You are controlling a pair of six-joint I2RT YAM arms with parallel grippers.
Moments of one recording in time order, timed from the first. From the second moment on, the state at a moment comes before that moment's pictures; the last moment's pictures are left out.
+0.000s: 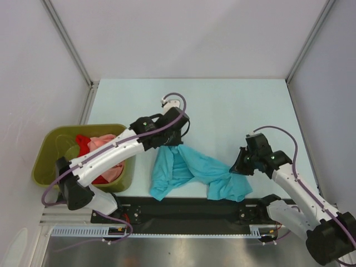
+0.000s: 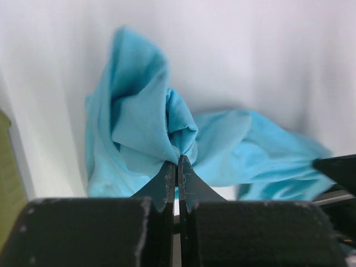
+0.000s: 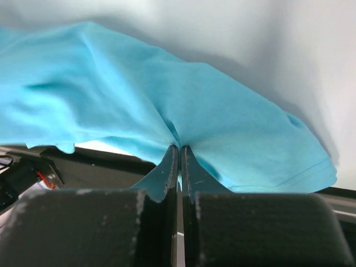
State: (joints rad) left arm -0.94 1.46 1.43 -0.95 -0.39 -0.75; right arm 0.39 0.90 0.63 -0.77 -0.18 0.72
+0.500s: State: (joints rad) left arm -0.67 1.63 1.71 -0.90 -0.30 -0.55; right arm 0.18 1.29 0.99 -0.84 -0.15 0.53
